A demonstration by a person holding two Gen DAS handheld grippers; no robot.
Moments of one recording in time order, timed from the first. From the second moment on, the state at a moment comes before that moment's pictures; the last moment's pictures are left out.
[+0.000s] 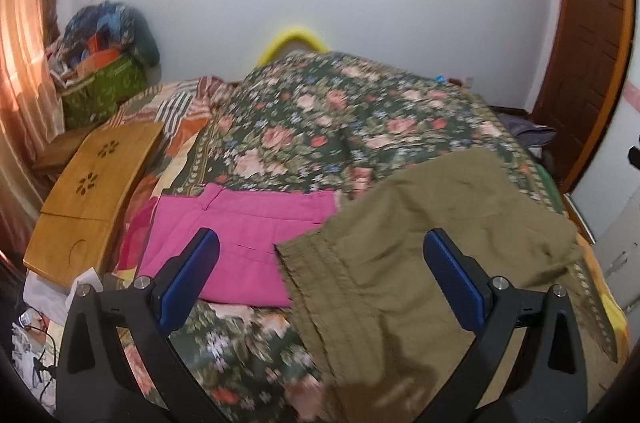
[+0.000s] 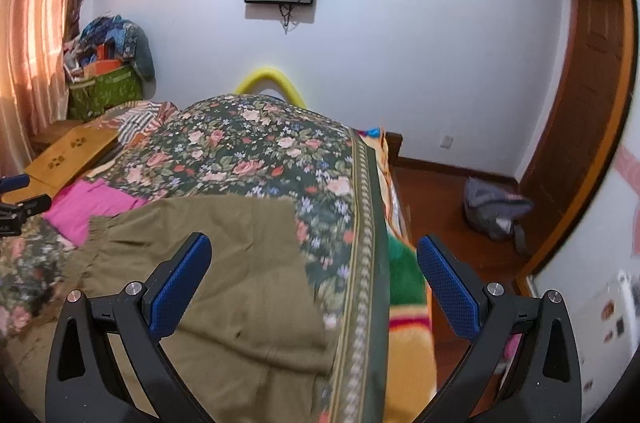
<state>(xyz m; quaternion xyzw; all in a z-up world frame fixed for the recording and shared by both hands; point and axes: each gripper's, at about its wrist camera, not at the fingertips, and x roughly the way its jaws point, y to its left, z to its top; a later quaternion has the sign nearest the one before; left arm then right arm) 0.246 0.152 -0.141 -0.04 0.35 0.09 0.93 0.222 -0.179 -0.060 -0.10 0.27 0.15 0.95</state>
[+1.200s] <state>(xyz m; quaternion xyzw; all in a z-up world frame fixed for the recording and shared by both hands) 0.341 0.204 -0.268 -0.11 0.48 0.01 0.87 0.425 -0.094 -0.208 -0.07 0.47 0.26 0.84</state>
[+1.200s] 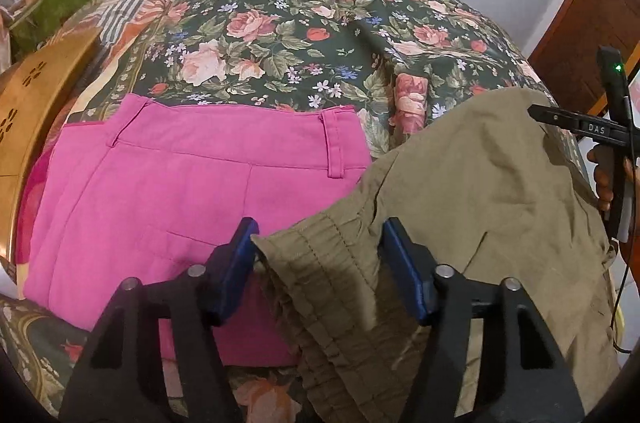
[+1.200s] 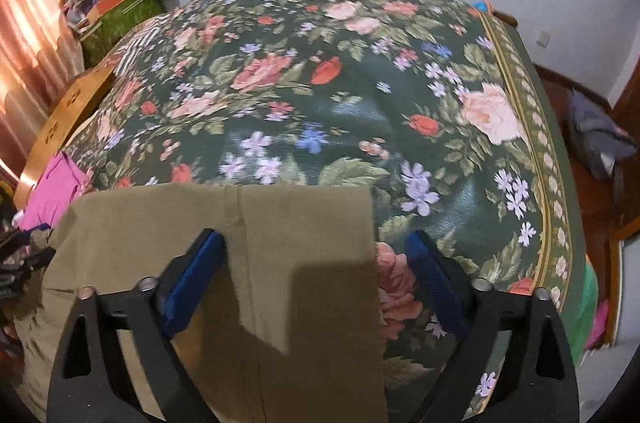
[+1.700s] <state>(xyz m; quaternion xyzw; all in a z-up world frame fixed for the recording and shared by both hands) 0.320 0.196 -0.223 -0.08 0.44 0.01 0.89 0.373 -0.073 -0.168 -0.13 0.40 0.29 0.86</state>
